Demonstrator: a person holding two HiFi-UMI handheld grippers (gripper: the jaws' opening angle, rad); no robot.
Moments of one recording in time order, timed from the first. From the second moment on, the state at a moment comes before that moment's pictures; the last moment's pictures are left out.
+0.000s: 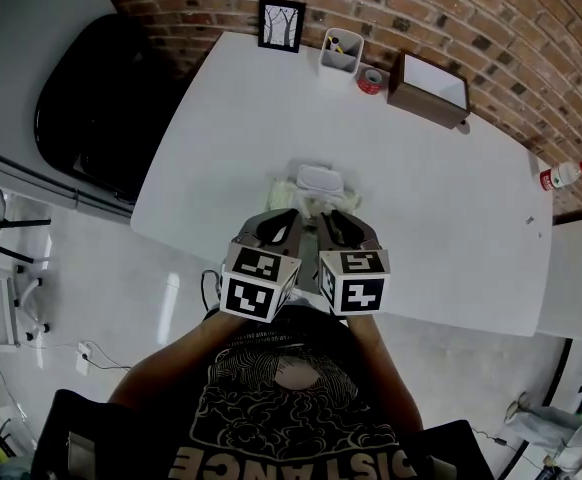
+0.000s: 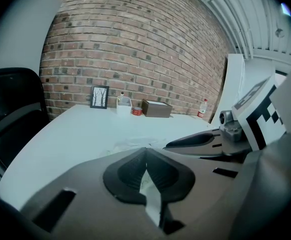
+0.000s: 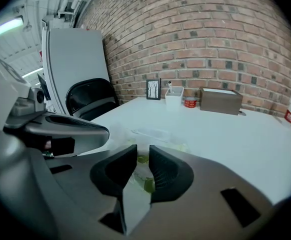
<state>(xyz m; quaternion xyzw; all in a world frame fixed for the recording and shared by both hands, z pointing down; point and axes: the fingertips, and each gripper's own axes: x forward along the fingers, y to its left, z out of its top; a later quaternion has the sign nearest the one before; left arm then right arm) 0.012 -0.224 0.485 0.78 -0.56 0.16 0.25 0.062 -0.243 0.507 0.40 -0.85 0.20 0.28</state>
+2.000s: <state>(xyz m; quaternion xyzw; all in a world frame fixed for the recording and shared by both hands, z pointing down) -0.001 -0.232 0.455 0.81 -0.52 0.13 0.23 0.060 -0.251 0.447 0.47 -0.84 0.18 0.22</state>
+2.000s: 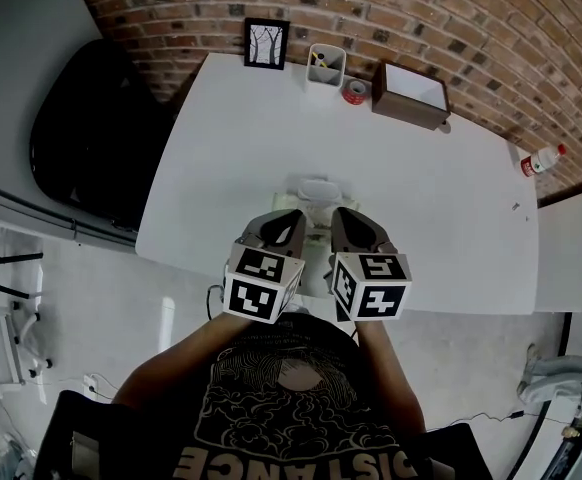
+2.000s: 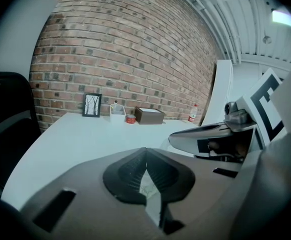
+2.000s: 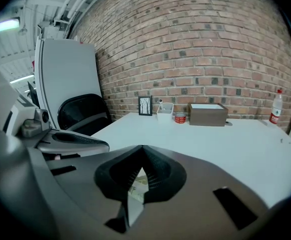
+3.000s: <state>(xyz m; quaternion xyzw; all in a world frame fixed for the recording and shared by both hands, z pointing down) -0.003 -0.203 0.434 0.84 -0.48 0.12 0.21 0.063 -0.223 0.394 0.52 -0.82 0.15 0.18</state>
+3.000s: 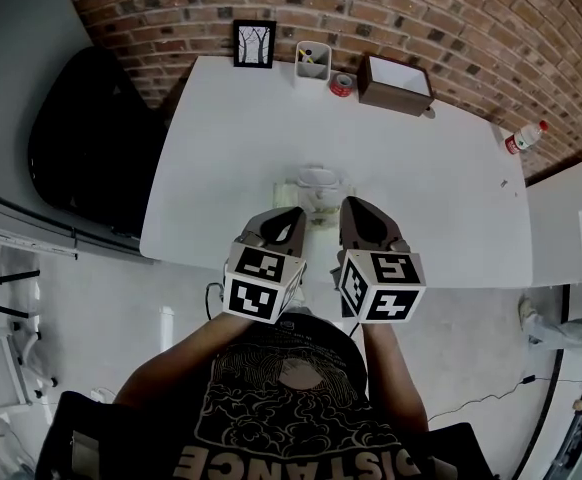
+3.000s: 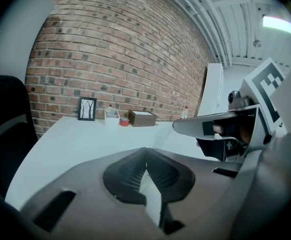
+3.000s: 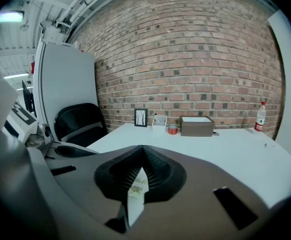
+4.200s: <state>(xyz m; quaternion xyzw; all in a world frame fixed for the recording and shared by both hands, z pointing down) -0.027 -0.121 0.401 0.86 -0.47 0.11 0.18 0.040 -0.128 0.354 0.54 -0.82 0.13 0.14</state>
